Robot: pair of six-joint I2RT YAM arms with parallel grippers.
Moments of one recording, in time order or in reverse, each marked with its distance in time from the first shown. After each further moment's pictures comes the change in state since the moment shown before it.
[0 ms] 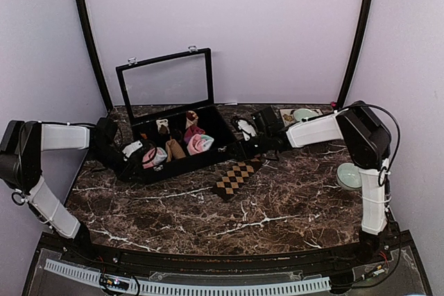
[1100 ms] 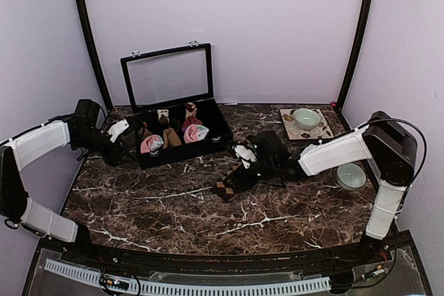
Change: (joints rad) left arm 0.055 -0.230 0.075 -0.025 -0.035 0.095; right arm 0.185 -0.254 -0.344 0.114 0.089 -0.002
